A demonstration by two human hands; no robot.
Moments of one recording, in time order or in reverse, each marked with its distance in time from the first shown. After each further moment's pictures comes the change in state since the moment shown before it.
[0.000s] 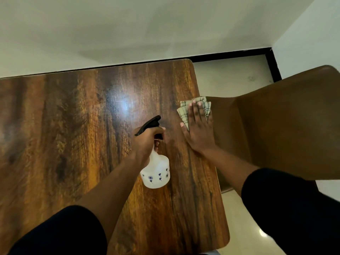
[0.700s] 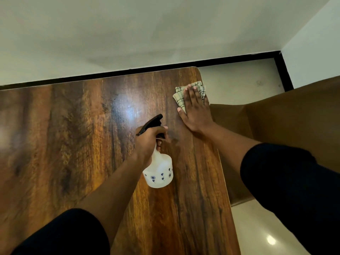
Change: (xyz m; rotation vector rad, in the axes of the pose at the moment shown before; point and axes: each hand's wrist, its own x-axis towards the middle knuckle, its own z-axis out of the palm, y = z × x) left_hand 0.029 0.030 -0.001 0.003 0.027 0.027; right_hand 0.116 -0.005 -0.013 -0.022 -0.087 -0.071
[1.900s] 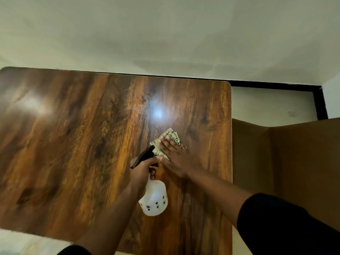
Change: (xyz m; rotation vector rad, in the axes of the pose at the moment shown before) left_hand -0.116 -0.077 -0.071 -0.099 0.325 0.064; right_hand -0.132 -0.138 0.027 0.208 -0.372 -0.497
